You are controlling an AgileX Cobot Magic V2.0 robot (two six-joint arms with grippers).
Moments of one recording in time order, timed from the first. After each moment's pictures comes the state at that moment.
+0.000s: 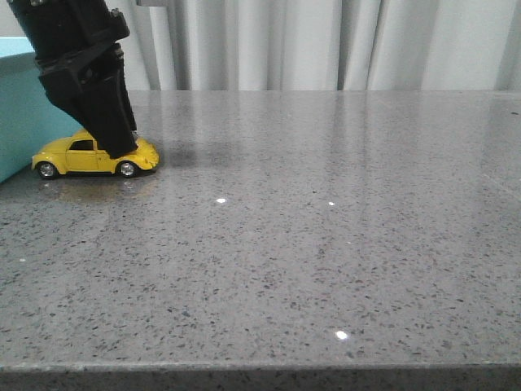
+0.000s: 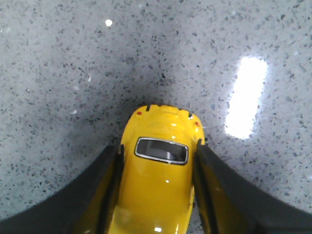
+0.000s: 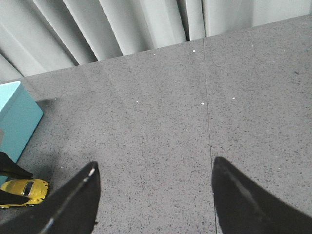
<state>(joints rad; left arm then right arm) -0.35 1.77 -1.48 -0.20 1.06 1.05 0.34 0.77 -0.98 -0.12 0.63 0.54</state>
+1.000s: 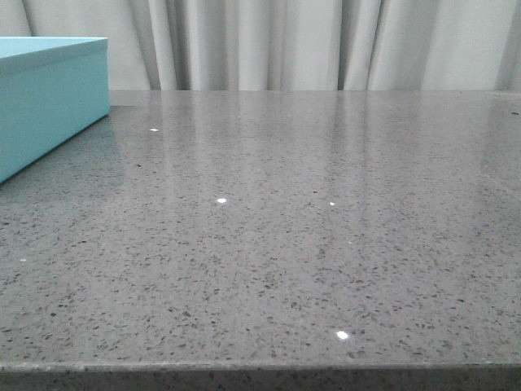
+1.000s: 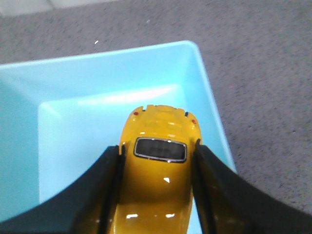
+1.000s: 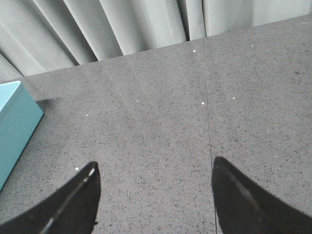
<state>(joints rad) 0.04 1.68 -1.94 -0.13 1.21 0.15 0.34 0.77 -0.98 -0.12 0.63 0.54</state>
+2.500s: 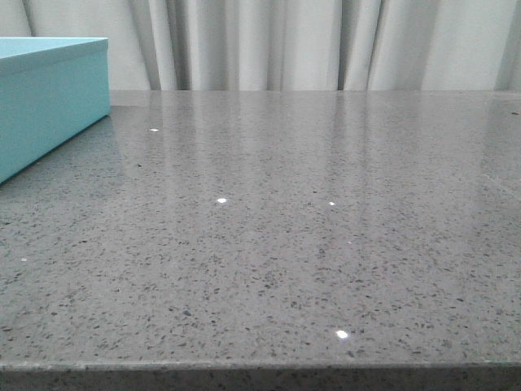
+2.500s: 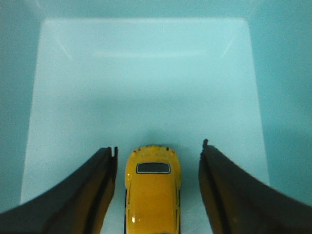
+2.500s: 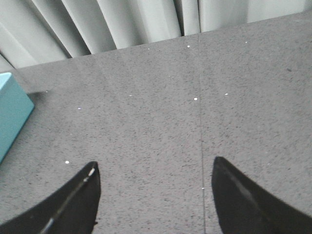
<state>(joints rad) 0.09 1.56 -1.37 -0.14 0.74 0.16 0.34 0.77 -0.98 -0.14 0.66 0.52</state>
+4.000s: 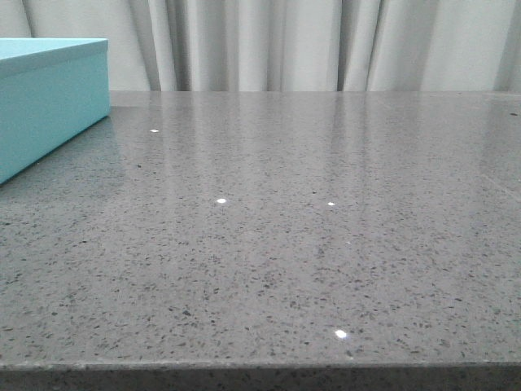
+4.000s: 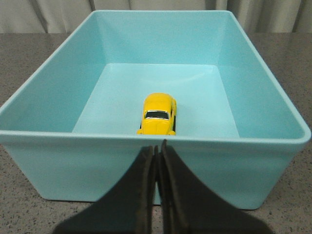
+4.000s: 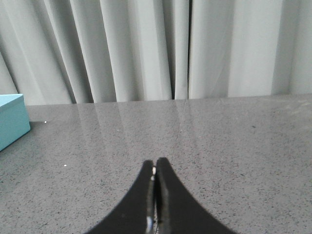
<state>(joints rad) 0.09 0.48 -0.35 -0.22 0.22 0.21 0.34 0.03 -0.38 -0.33 0.41 0.48</state>
